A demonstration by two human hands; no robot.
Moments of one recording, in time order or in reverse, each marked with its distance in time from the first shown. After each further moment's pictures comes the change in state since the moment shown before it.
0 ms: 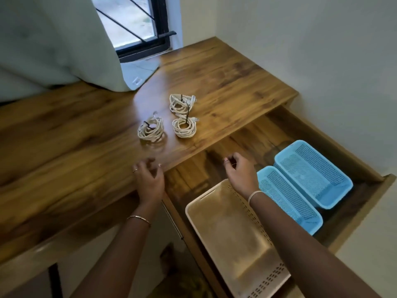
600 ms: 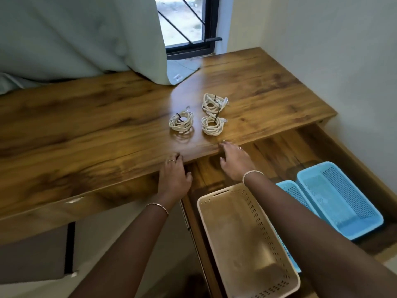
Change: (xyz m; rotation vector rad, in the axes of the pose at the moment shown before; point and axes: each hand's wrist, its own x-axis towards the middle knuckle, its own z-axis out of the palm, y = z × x) left_hand -0.033 0.007 -0.010 0.630 -0.249 0.158; right_hand 0.035 -0.042 0.029 -0.508 -0.324 -0.448
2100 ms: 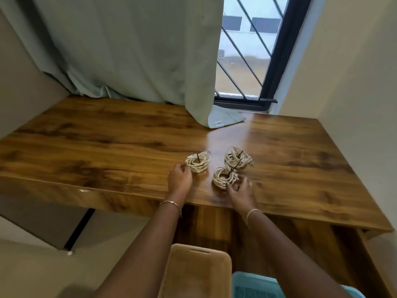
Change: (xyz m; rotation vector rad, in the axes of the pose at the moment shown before) left_hand 0.093 0.064 -0.023 -0.814 0.486 -0.796; right_hand 0.088 0.033 -0.027 0.552 -0.053 0.071
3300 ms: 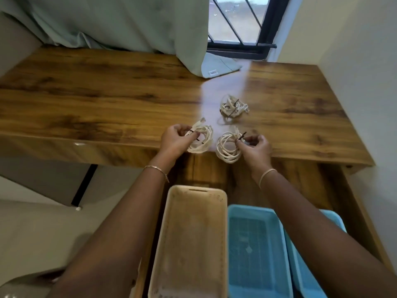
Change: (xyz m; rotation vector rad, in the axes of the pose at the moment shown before) left_hand -0.047 -0.021 -0.030 -0.058 -0.284 0.154; right_hand -0.049 0.027 -0.036 0.404 0.182 0.016
